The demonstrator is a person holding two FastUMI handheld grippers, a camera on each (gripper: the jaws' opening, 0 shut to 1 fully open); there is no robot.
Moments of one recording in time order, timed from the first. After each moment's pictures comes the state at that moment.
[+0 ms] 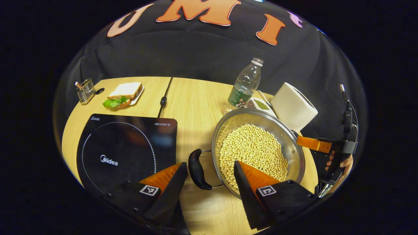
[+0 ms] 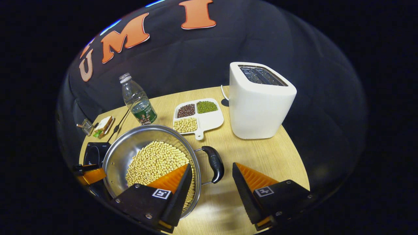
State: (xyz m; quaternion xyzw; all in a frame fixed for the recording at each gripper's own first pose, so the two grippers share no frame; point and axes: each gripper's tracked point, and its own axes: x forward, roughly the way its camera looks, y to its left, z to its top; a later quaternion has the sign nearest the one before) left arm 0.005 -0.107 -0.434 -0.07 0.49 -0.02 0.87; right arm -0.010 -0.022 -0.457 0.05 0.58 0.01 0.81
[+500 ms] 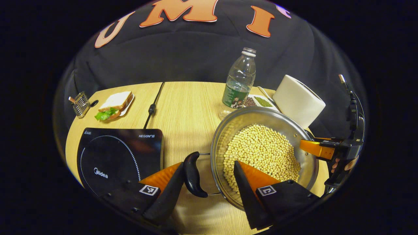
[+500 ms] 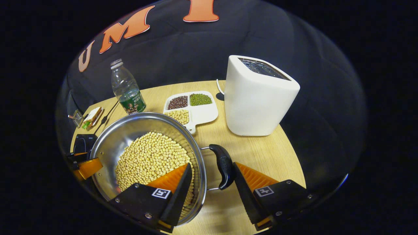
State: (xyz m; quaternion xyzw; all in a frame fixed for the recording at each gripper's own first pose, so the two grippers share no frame) left arm 0.045 -0.124 -0.458 -0.01 0.47 -0.03 0.88; right arm -0.015 -0.028 -0.488 0.00 0.60 -0.02 0.80
